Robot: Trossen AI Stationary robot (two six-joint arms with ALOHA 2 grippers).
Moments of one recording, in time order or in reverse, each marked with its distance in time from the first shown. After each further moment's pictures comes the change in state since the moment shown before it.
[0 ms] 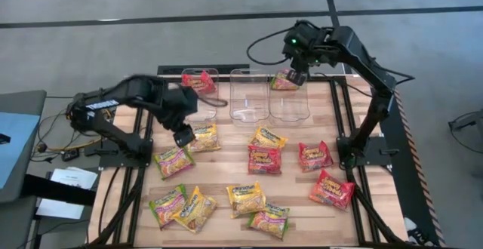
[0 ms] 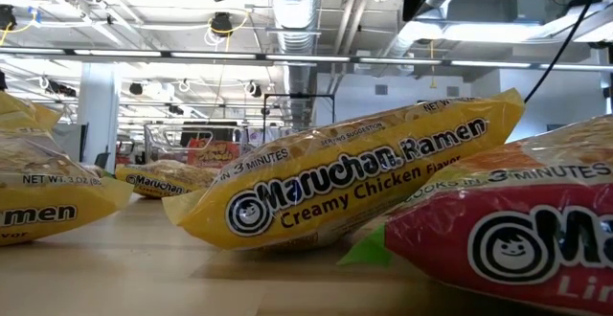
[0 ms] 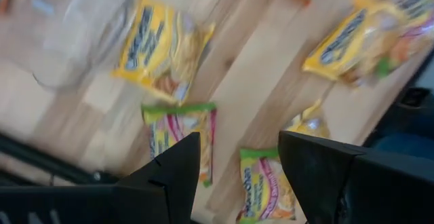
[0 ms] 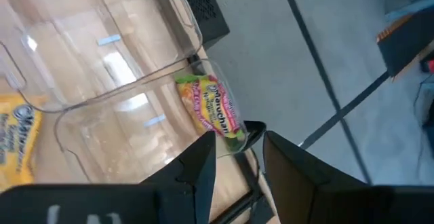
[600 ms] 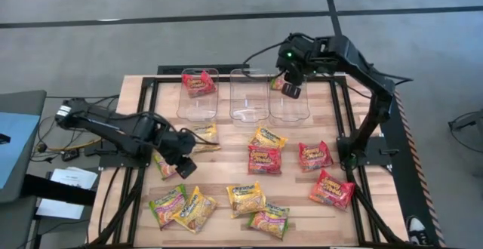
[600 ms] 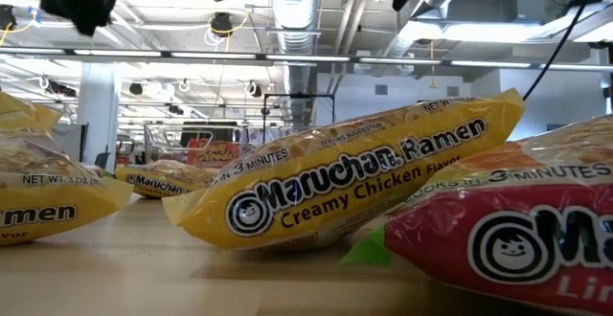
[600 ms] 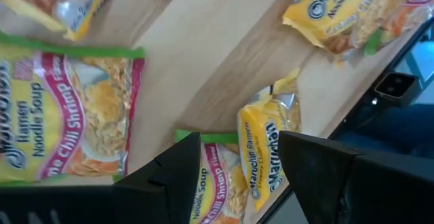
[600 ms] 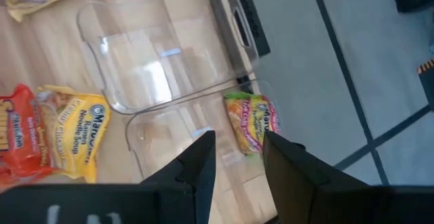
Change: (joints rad) left arm -0.258 -0.222 -0.666 0.563 0.099 -0.457; right arm 0.132 0.000 0.000 0.000 -0.078 0.026
